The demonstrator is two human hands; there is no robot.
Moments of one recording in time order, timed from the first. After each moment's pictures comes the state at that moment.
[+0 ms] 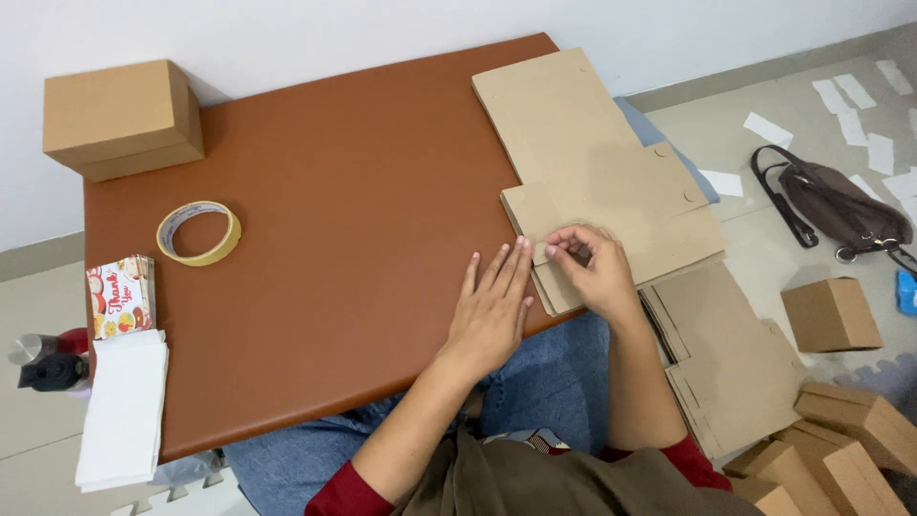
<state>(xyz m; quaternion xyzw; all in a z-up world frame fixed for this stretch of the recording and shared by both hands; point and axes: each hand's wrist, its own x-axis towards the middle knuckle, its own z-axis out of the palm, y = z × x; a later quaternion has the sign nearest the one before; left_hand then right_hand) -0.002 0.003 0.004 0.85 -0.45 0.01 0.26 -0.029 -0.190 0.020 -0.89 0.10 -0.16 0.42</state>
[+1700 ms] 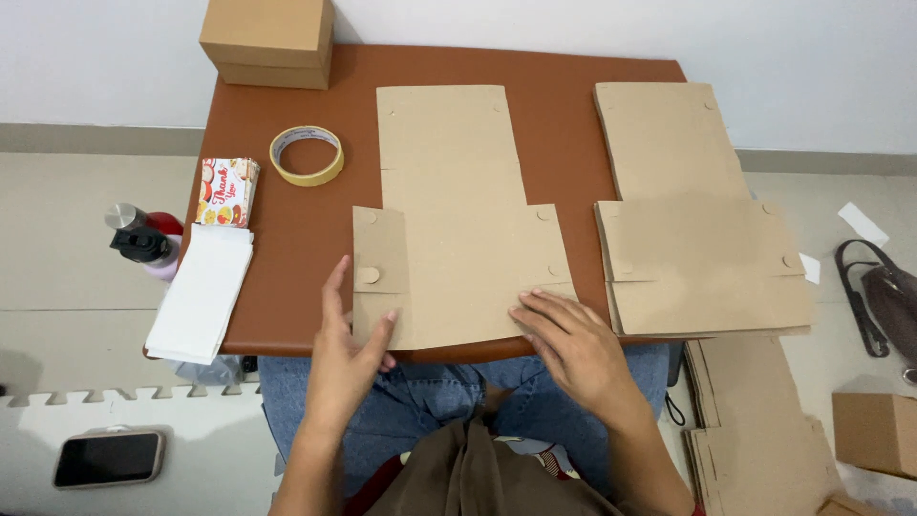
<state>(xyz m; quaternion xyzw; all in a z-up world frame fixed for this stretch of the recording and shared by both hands) -0.048 0.196 0.090 0.79 0.07 -0.04 0.60 -0.068 -0.081 0.044 -0.96 -0.19 -0.03 0.19</state>
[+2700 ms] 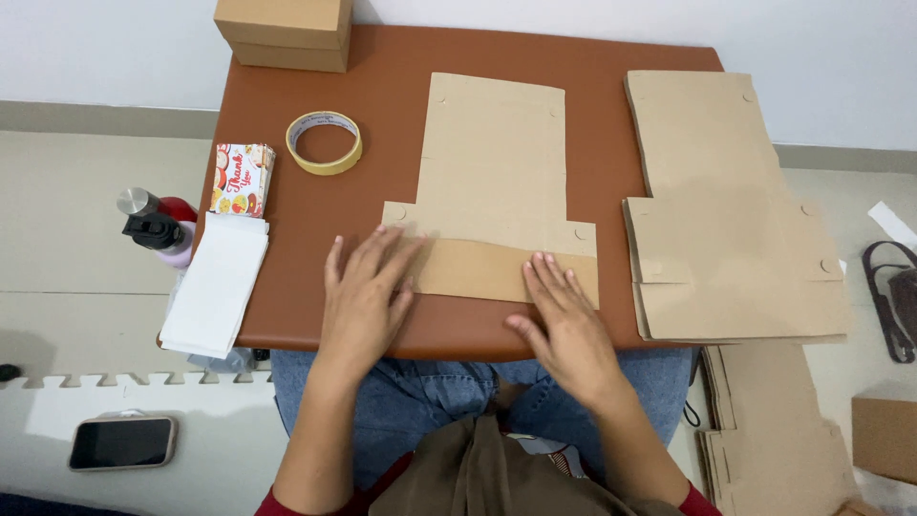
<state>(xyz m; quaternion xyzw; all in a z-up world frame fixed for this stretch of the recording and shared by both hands) 0.004 0.213 0.039 0.94 -0.18 0.09 0.27 -0.042 -0.044 0.027 -0.96 -0.15 -0.05 0.23</state>
